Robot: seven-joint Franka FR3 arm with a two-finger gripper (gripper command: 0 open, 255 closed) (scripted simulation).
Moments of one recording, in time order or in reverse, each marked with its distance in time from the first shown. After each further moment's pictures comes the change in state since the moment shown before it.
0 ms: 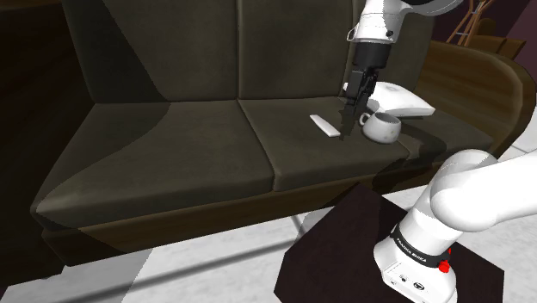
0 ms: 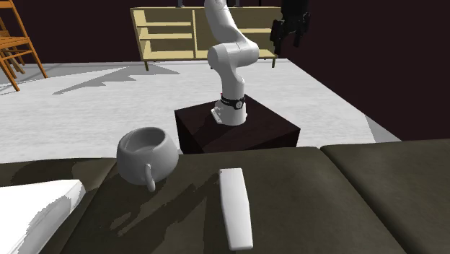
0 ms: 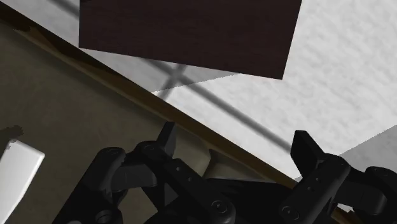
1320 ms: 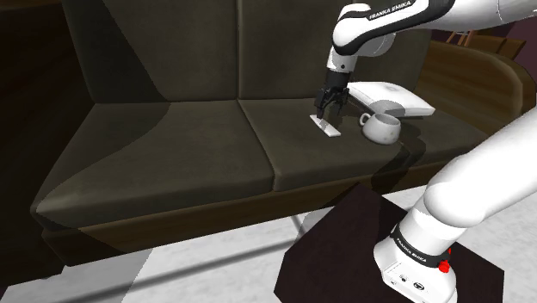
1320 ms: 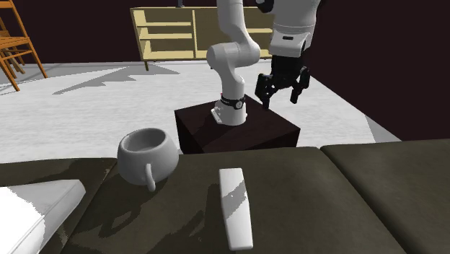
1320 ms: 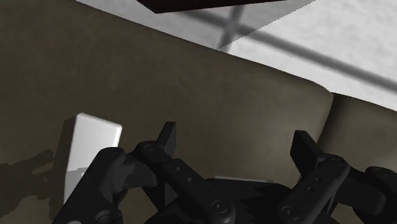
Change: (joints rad) arm -0.139 0.485 -0.133 0.092 -0.107 0.437 -0.018
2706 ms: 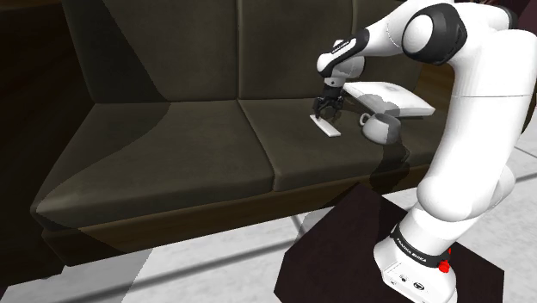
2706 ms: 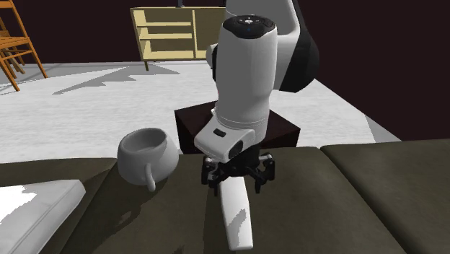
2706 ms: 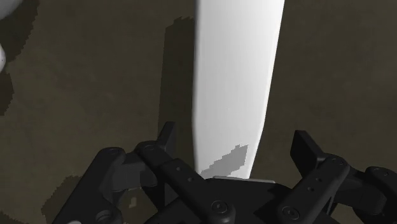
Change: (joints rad) arm -0.160 0.648 -0.134 0.475 0.085 0.226 -0.055
